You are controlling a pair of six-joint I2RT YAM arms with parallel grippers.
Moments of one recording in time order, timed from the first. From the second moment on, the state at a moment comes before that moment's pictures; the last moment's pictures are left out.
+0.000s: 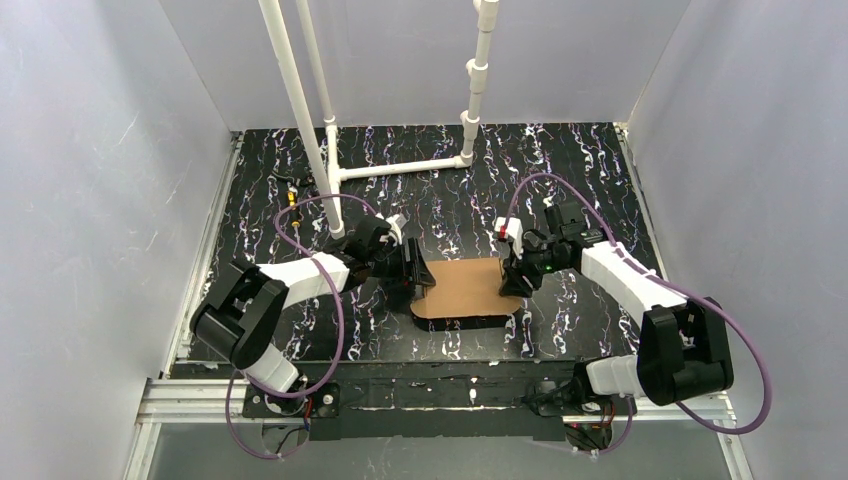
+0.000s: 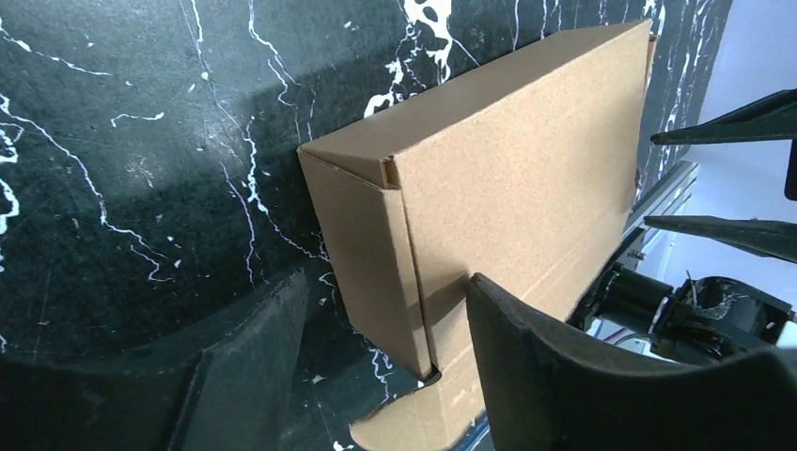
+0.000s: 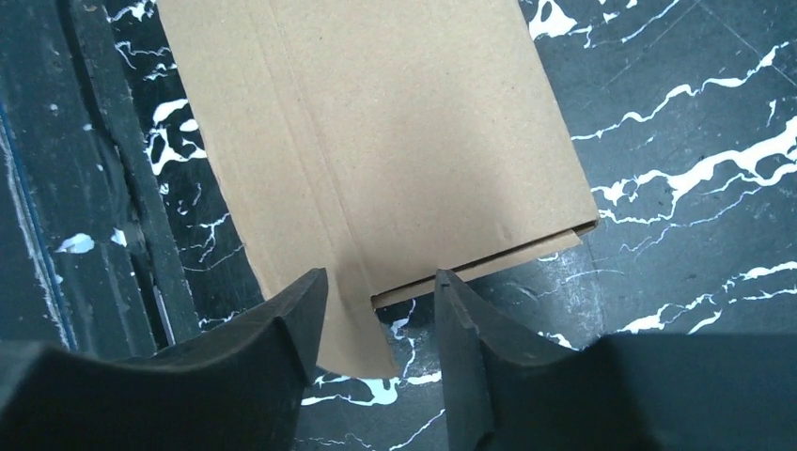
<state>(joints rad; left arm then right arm) -0.59 1.57 0.75 0.01 0.40 -0.72 0.28 1.32 0.80 -0.63 -0.79 -0.78</state>
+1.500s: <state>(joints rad) -0.64 1.55 0.66 0.10 0.44 -0.89 0.25 1.50 0.95 -0.66 -0.72 -0.65</state>
